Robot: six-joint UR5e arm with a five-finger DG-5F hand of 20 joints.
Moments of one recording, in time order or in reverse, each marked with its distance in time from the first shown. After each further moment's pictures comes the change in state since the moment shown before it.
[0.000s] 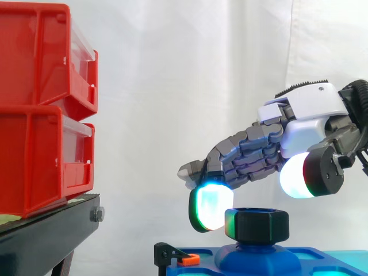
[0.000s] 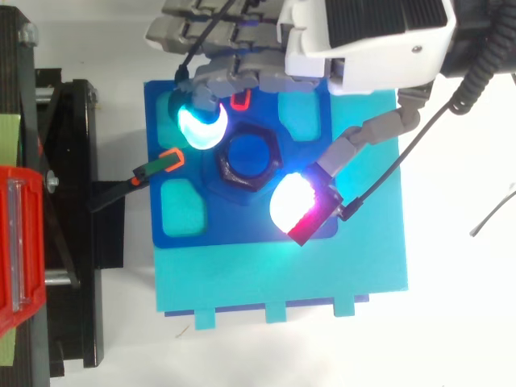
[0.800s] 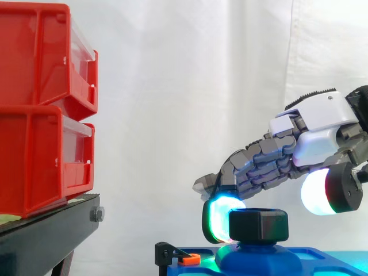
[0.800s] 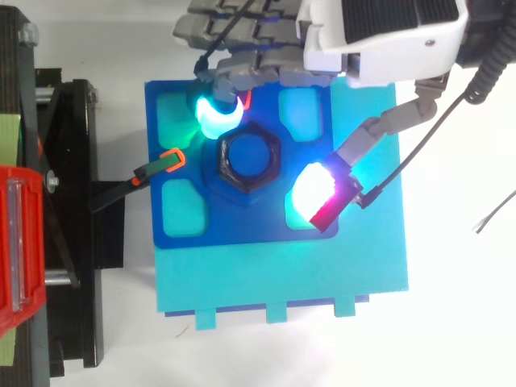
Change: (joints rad) arm -0.018 0.007 0.002 -0.092 -0.025 -0.045
